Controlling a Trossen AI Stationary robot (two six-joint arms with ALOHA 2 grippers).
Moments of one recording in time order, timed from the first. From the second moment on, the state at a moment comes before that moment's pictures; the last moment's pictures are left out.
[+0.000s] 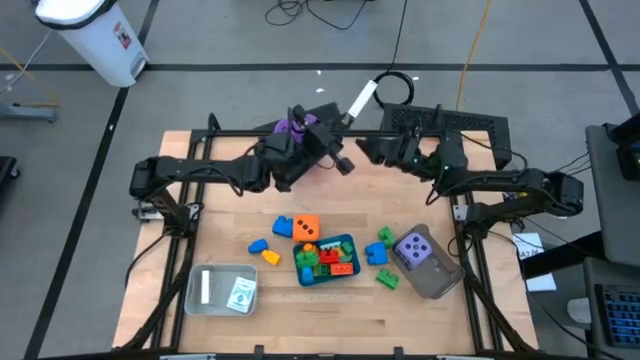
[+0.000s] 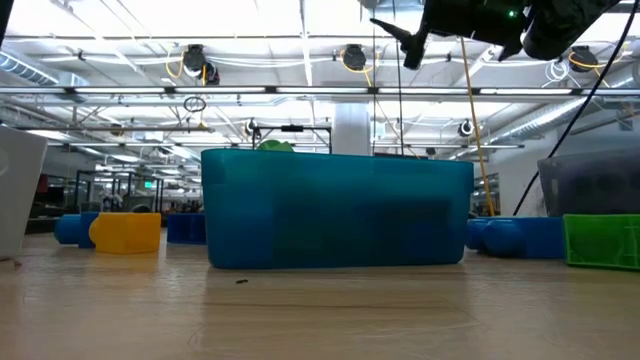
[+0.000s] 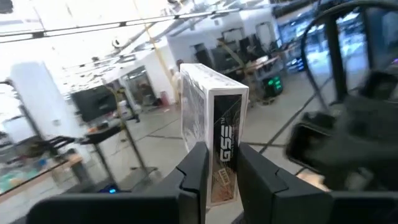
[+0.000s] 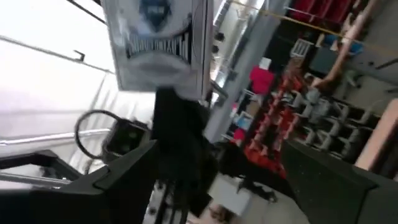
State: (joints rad) left arm 0.04 1.70 1.58 0.34 -0.69 0.44; right arm -0.35 1.18 0.63 1.03 -0.11 1.27
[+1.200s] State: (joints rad) left arm -0.28 1.21 1.56 -1.34 0.20 -1.01; right arm -0.53 1.15 0.63 1.01 -0.48 1.29
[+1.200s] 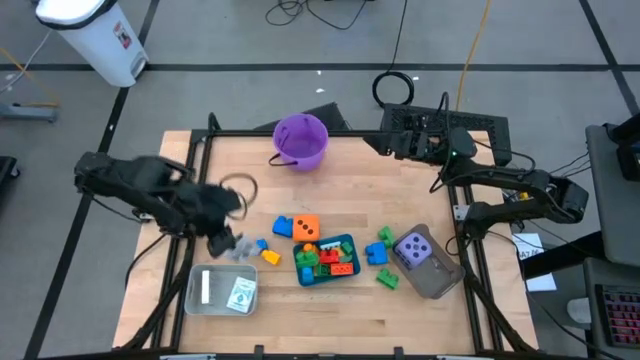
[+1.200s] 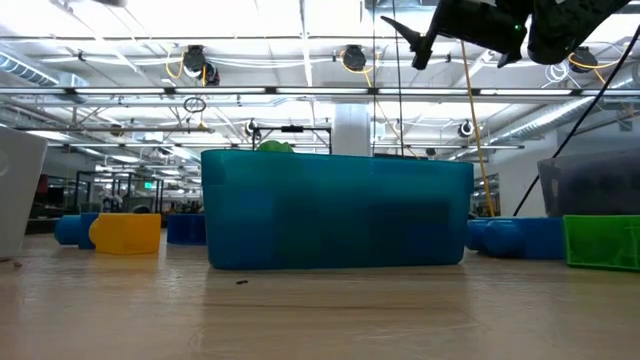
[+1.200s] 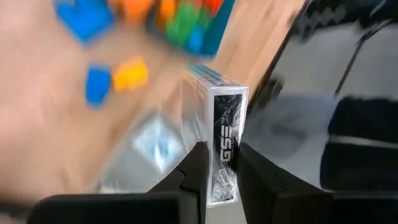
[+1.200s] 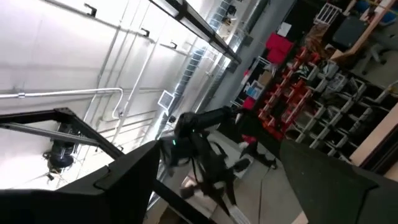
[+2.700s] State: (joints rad) left arm -0.25 1.24 0.77 -0.93 0.75 -0.83; right arm -0.53 1.15 0.63 0.91 -0.53 1.26
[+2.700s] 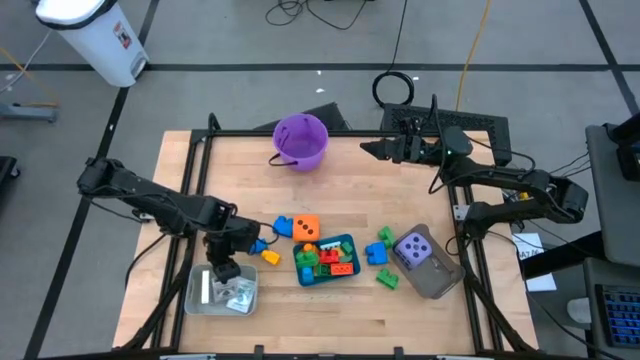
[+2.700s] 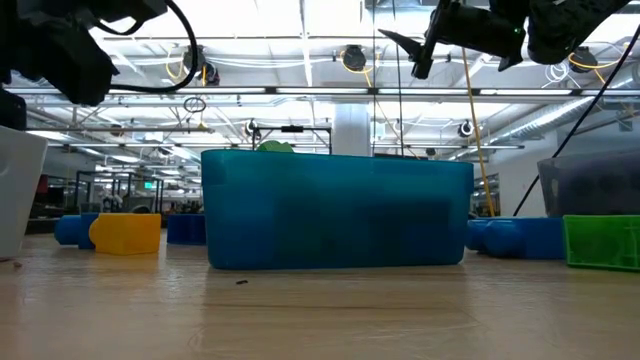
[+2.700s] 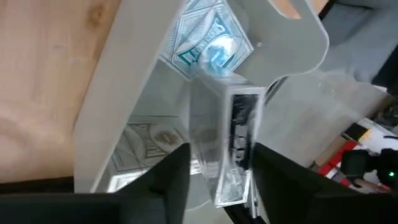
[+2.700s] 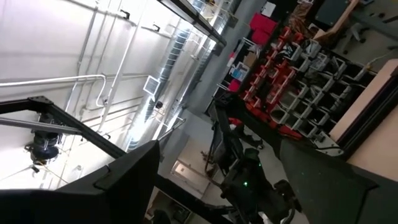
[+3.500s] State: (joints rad) left arm -0.11 1.14 0.89 -0.93 0.80 -1.04; right arm -0.53 1.15 0.63 0.91 -0.53 1.23
